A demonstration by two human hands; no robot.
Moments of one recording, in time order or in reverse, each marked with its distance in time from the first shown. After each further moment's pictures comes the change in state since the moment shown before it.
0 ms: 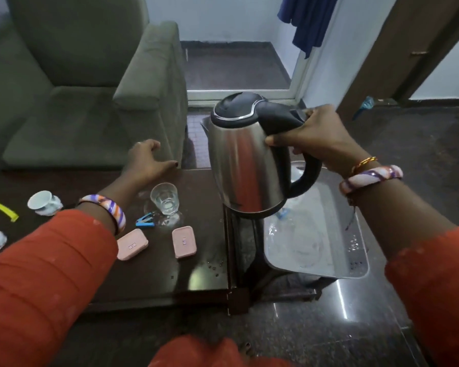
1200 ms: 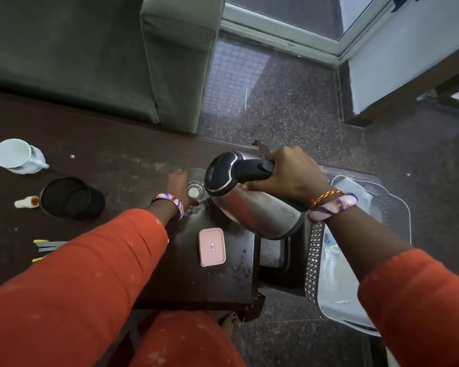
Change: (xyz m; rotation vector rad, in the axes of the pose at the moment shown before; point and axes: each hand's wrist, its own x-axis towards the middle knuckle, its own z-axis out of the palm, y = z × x) left_hand 0.092 -0.176 0.114 0.066 -0.471 -0.104; right_hand 0.135 0.012 0.235 -0.762 -0.466 -0.053
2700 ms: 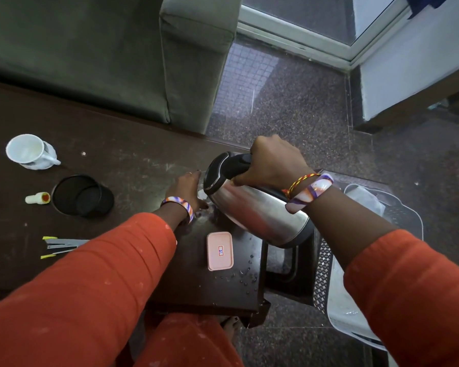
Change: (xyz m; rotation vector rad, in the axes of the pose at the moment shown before) left_hand 0.008 -0.014 0.006 0.007 0.000 0.046; right_hand 0.038 -0.049 0.009 -0.148 -0.050 -0.046
